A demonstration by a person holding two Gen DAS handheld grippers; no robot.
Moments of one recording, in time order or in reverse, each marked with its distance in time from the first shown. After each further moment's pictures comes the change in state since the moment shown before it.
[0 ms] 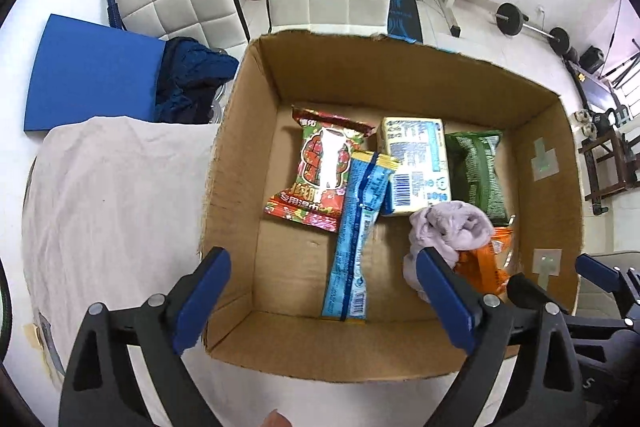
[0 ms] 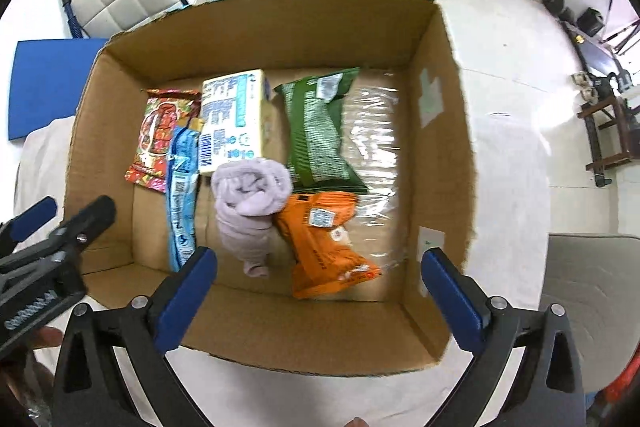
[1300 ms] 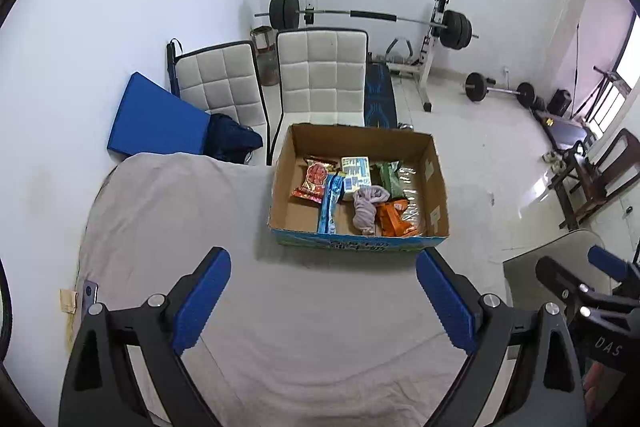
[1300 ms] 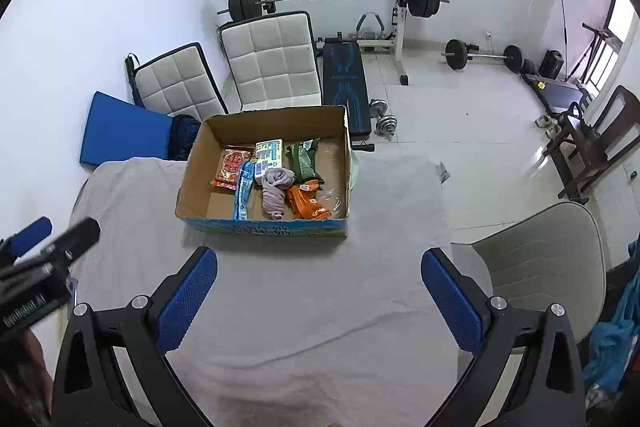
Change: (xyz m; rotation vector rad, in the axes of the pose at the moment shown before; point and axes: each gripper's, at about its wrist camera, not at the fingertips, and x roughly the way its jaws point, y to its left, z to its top) left arm -0.287 -0.017 -0.173 -0.001 -0.334 0.003; right arm -0.312 -0.042 -0.220 0.029 -0.381 0.026
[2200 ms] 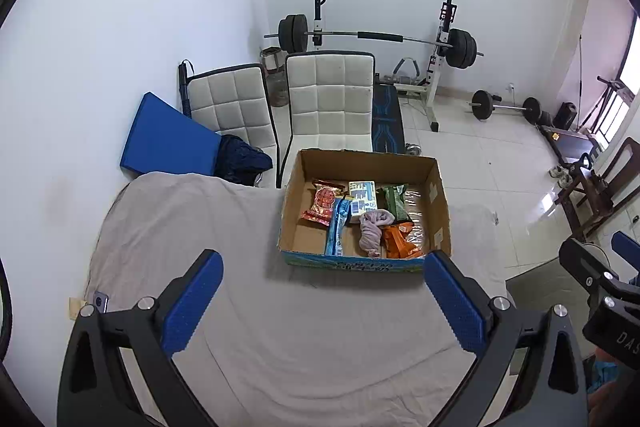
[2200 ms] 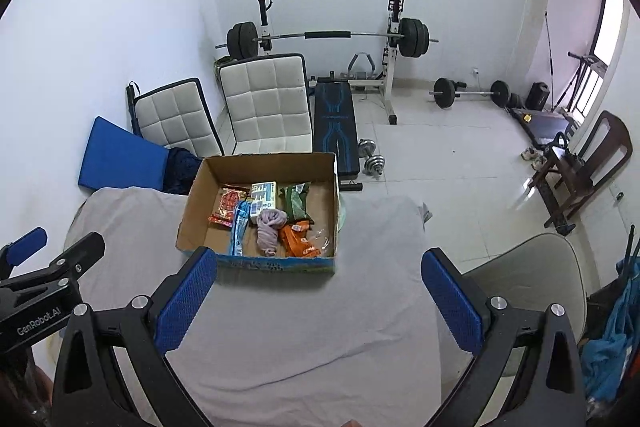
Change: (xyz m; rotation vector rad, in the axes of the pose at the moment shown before) left arm -0.015 0.000 0.010 -0.002 -0.073 0.034; right arm -0.049 0.007 0.024 -0.030 -0.146 -0.049
